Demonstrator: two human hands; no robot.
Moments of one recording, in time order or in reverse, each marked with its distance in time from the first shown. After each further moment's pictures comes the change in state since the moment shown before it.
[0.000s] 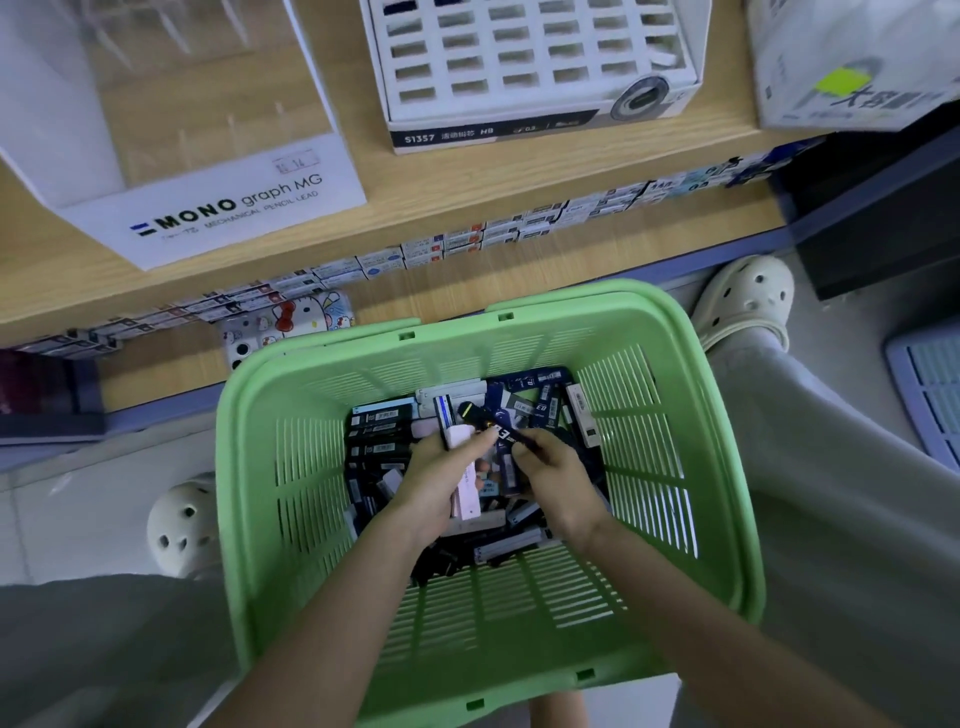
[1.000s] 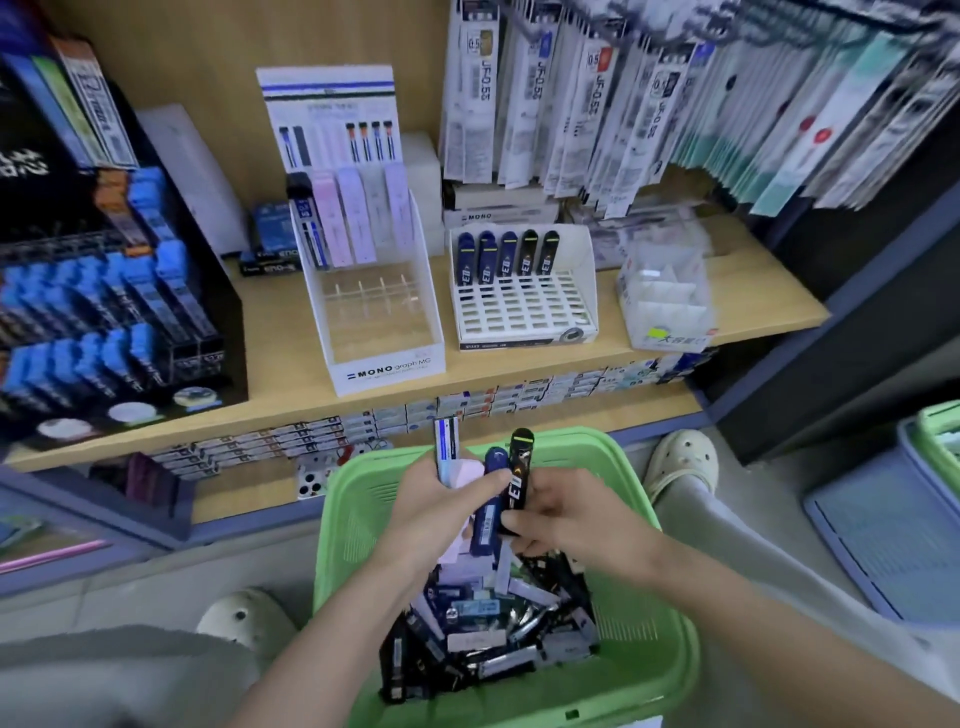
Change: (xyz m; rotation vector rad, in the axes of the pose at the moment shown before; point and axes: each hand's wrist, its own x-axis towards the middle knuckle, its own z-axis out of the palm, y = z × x) left_hand -0.178 0.092 -0.005 0.159 0.102 0.588; right_hand -0.160 -0.134 -0.018 -0.443 -0.197 -0.483
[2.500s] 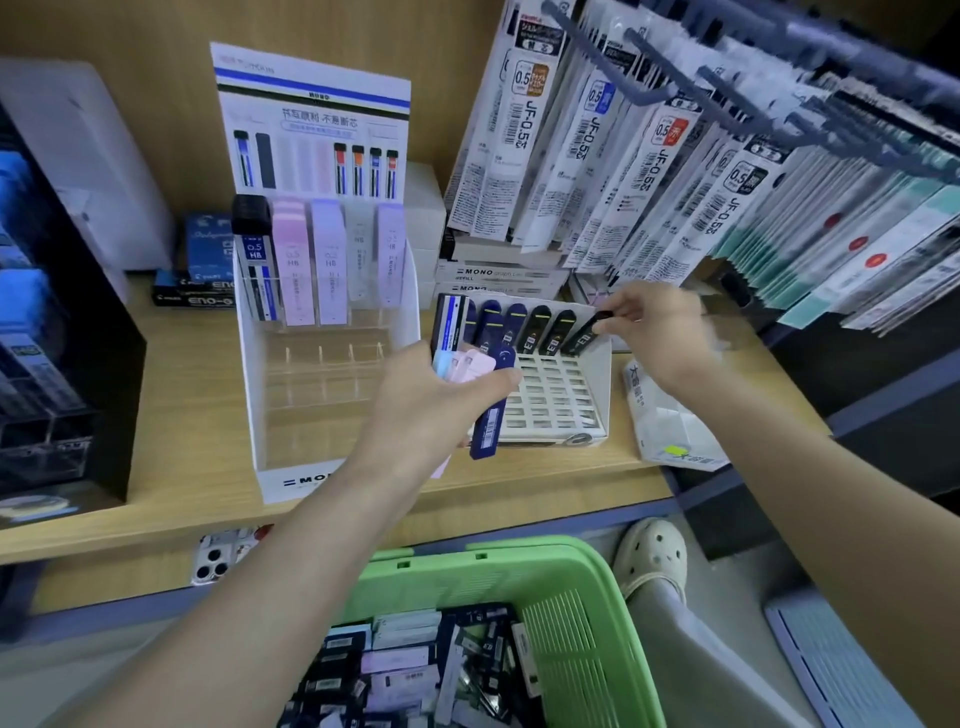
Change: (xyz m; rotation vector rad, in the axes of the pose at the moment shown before) left_hand 0.112 0.120 -0.005 -0.070 0.035 0.207; right_hand 0.174 -0.083 -0.179 -0.514 0.706 -0.220
